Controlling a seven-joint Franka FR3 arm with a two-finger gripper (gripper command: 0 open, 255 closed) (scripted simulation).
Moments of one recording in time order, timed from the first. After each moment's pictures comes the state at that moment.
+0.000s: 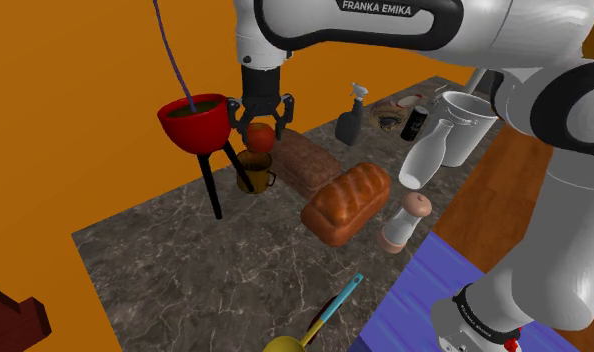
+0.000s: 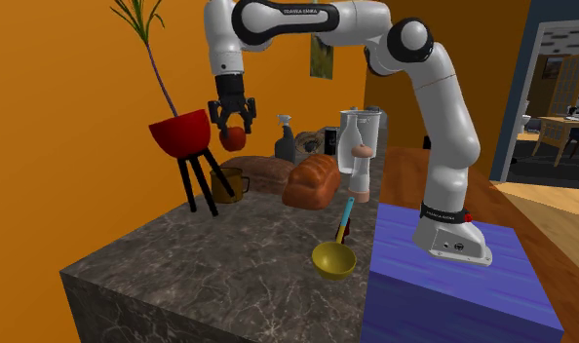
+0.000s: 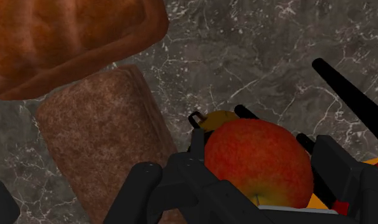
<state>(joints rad) 0.09 0.41 0.54 -1.31 -0.16 1.57 0.89</state>
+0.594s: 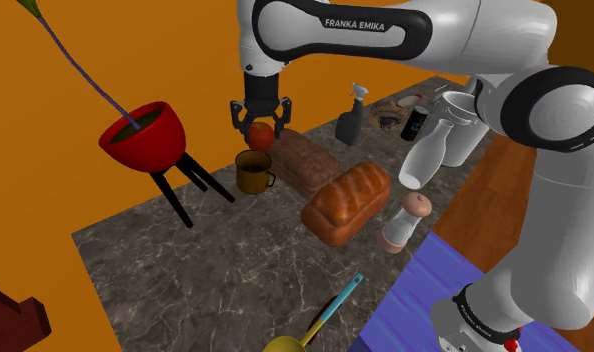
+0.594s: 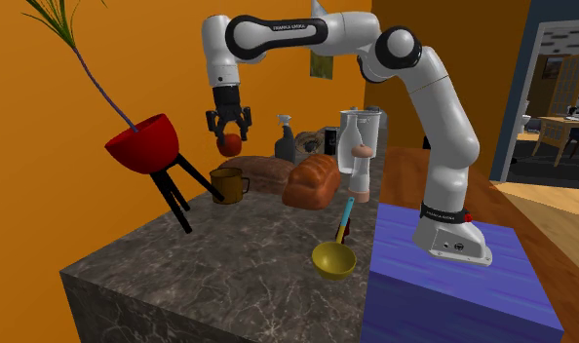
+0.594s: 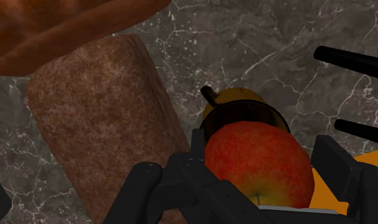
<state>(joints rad) 0.07 0.49 0.52 -1.26 -0.20 1.60 0.84</state>
